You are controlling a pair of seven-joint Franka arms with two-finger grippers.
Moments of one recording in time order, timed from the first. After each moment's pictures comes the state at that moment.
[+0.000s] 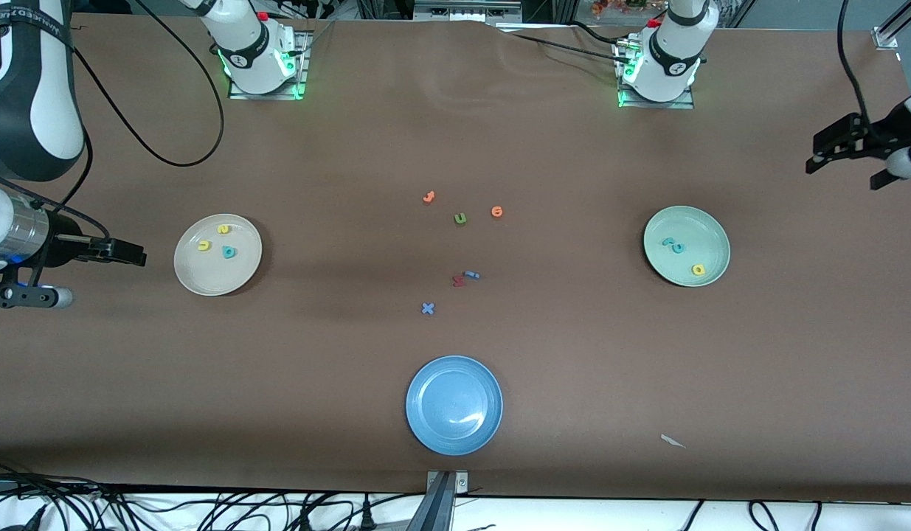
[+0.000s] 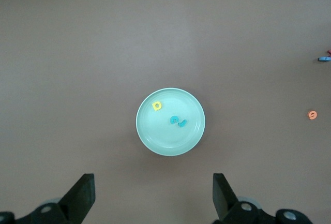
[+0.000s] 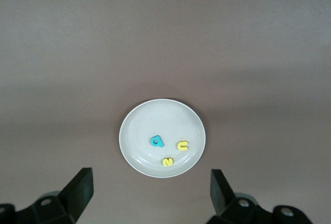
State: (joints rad) left arm 0.00 -0.07 0.08 -1.66 -0.03 1.56 0.28; right arm 0.04 0.34 -0.07 -1.44 0.00 1.66 0.04
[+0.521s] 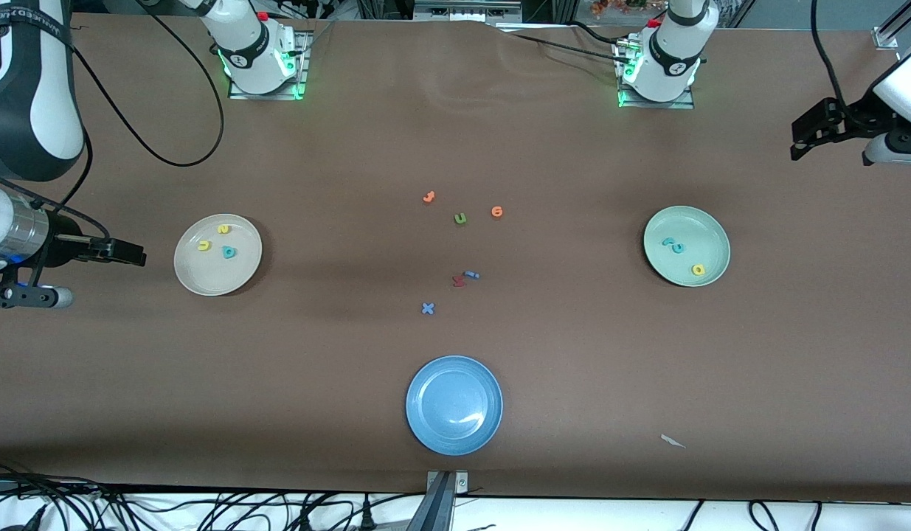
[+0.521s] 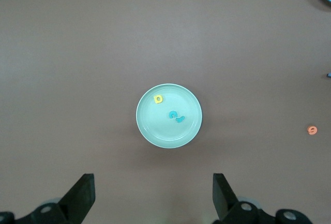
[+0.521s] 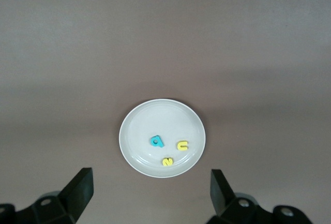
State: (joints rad) left arm -0.01 -0.06 -0.04 -1.59 0.05 1.49 0.03; right arm 0.04 0.34 -0.07 -1.44 0.00 1.66 0.04
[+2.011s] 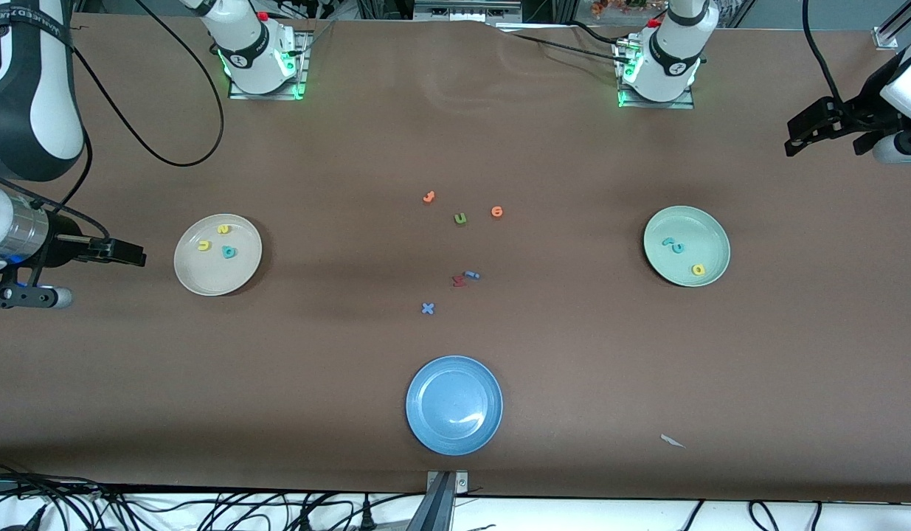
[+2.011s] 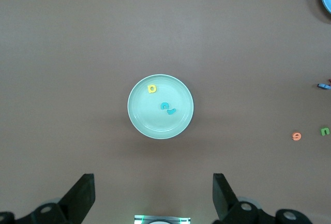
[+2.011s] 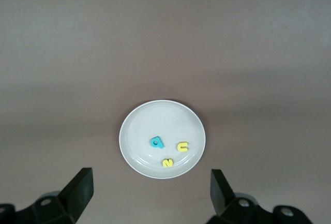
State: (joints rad) left arm 0.00 -0.06 -0.03 -1.58 0.01 1.44 -0.07; right arm 0.04 0.34 -0.07 -1.44 0.00 1.67 0.04
